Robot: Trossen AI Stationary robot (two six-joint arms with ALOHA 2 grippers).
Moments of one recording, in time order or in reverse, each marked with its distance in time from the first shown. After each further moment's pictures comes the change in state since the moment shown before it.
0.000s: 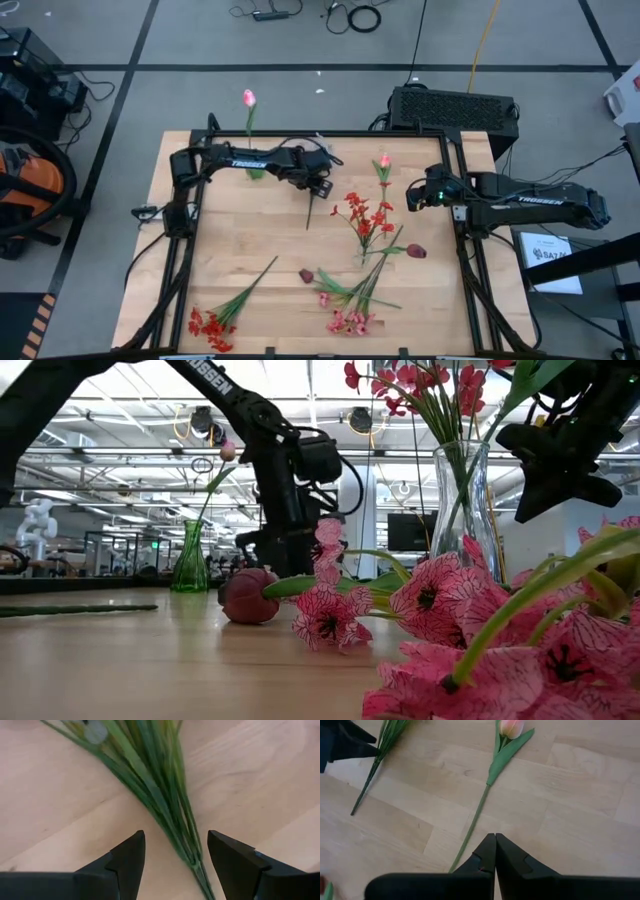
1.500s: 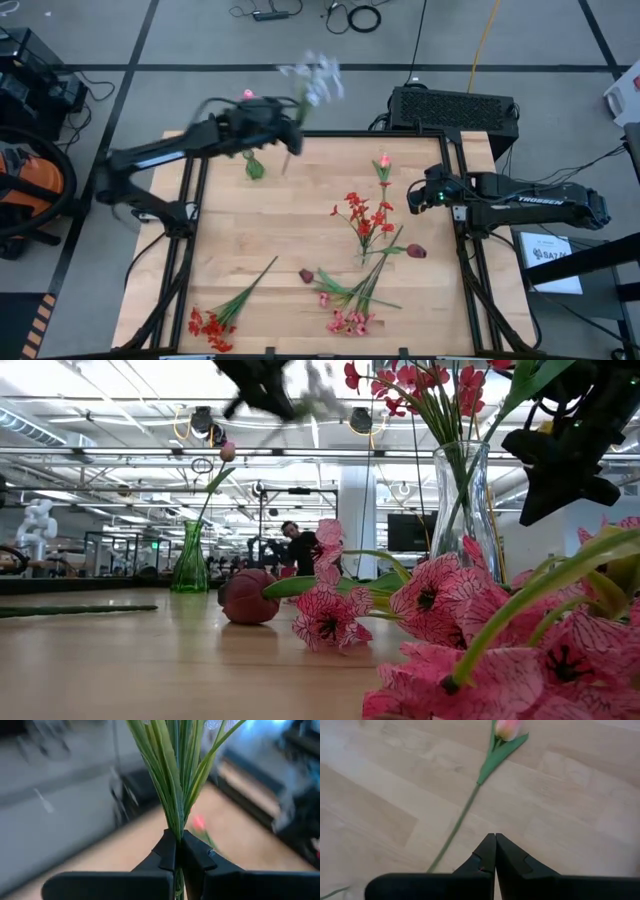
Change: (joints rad) left arm 0.028 -0.619 -0.001 0.152 -0.212 0.312; right arm 0.000 0.000 0.000 -0.036 0.029 -0.110
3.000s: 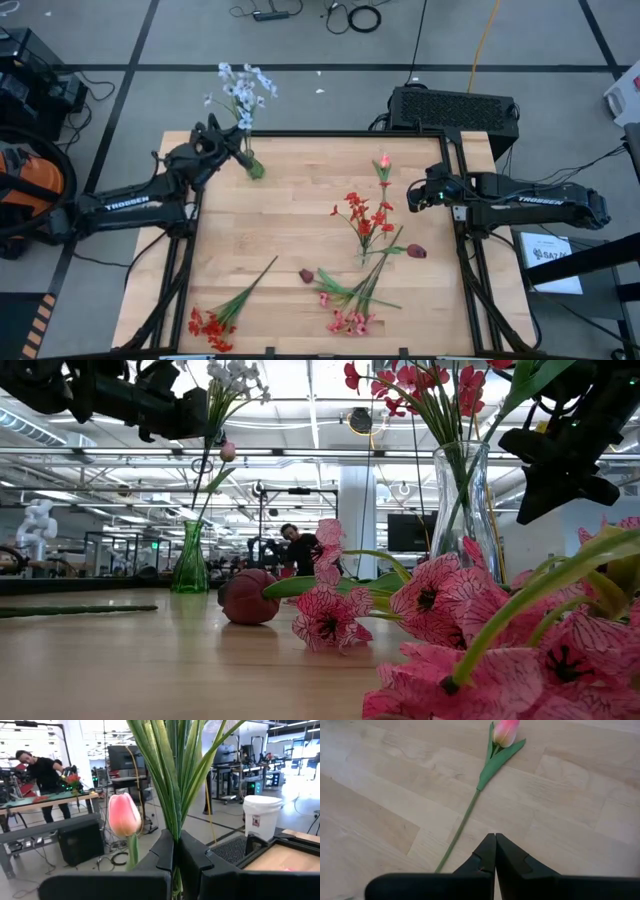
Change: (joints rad) left arm 0.129 -0.631 -0.965 0.924 -0.131 0.526; right arm 0.000 0.000 0.000 0.016 0.022 0.035
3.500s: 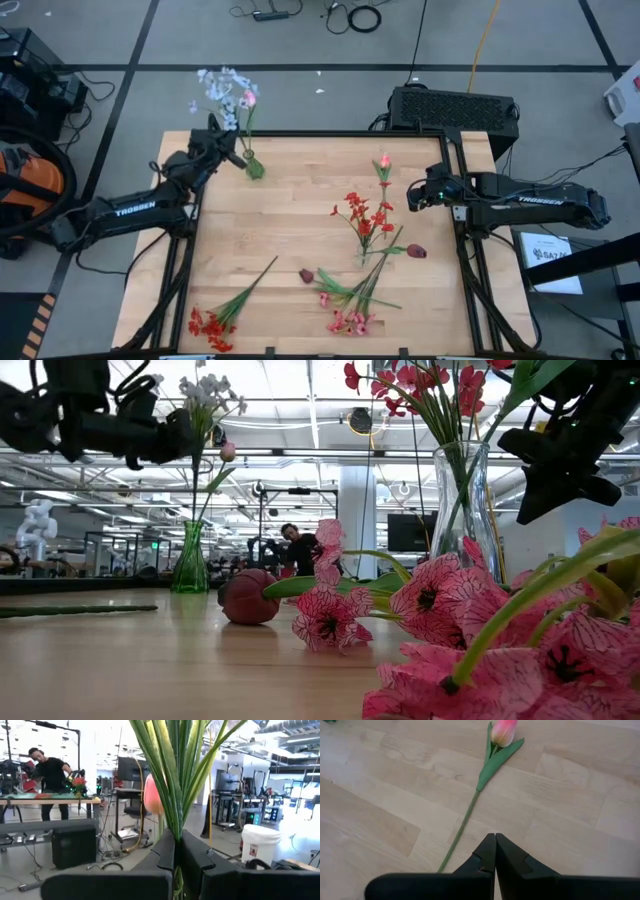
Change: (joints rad) left arm 0.164 0.001 -0.228 0.337 0.134 -0.130; right arm 0.000 0.000 0.000 -0.001 0.000 0.026
